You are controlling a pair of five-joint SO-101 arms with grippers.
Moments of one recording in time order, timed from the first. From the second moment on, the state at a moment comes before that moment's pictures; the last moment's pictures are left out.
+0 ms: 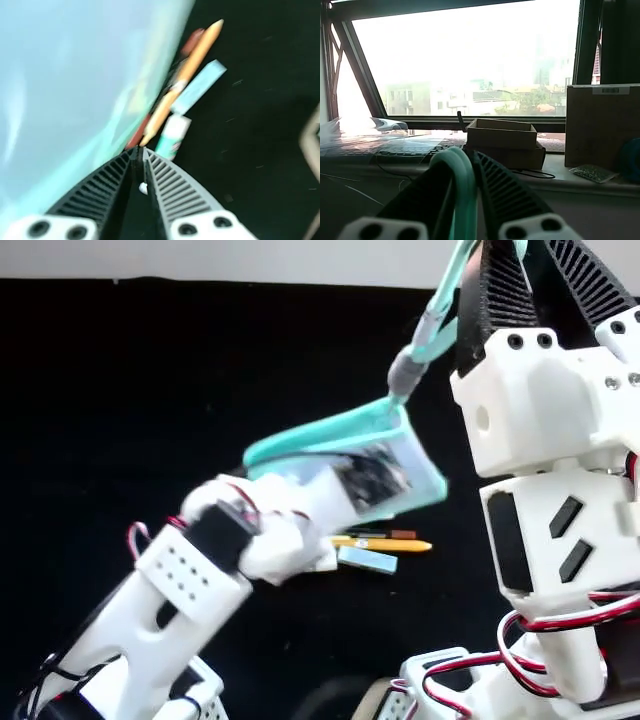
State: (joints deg) left arm 31.8 -36.8 26.8 81.3 -18.9; right arm -14.9 -27.8 -47.3 62.5 -3.0
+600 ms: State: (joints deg) left arm 32.5 -36.3 38.8 53.4 -21.7; right arm -17.5 -27.7 -47.3 66.3 -3.0
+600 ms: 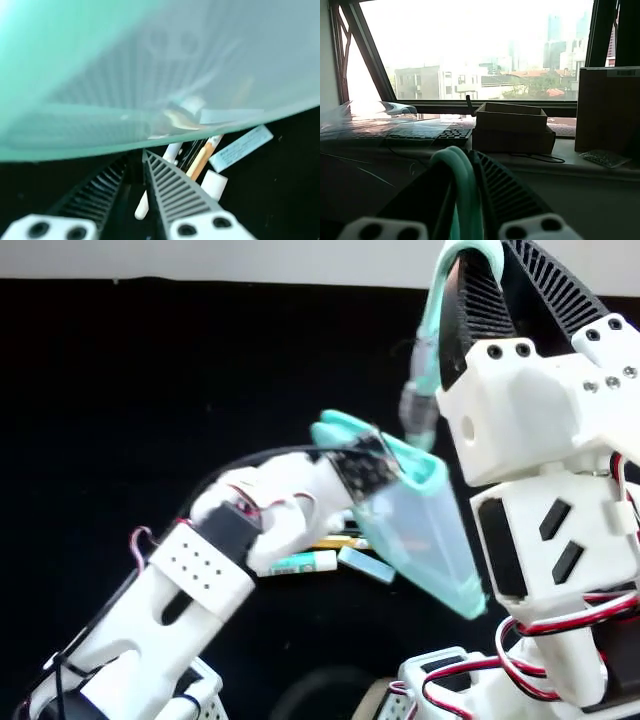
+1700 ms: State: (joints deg) left arm 22.5 -6.8 35.1 28.0 -21.8; right arm -23.0 -27.7 -47.3 66.4 -3.0
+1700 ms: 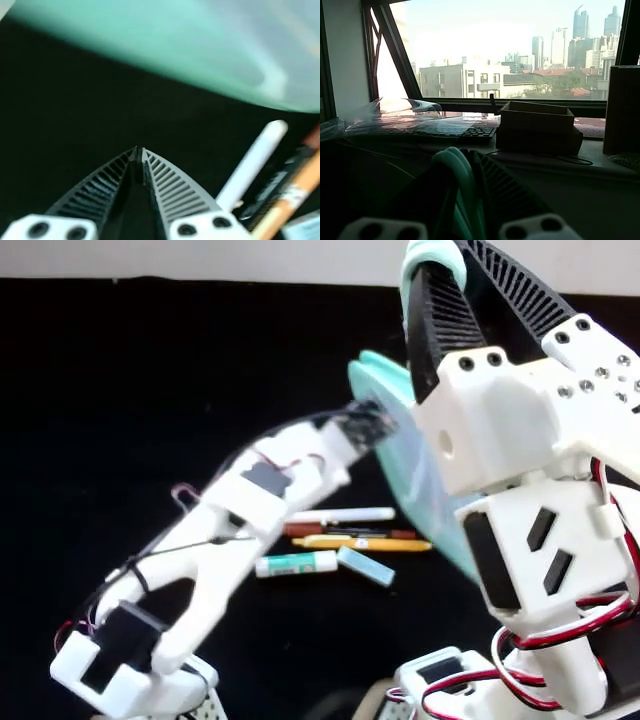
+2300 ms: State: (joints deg) left arm 21.1 -3.4 35.0 28.0 -21.8; right arm -23.1 -27.8 -47.3 69.0 -3.0
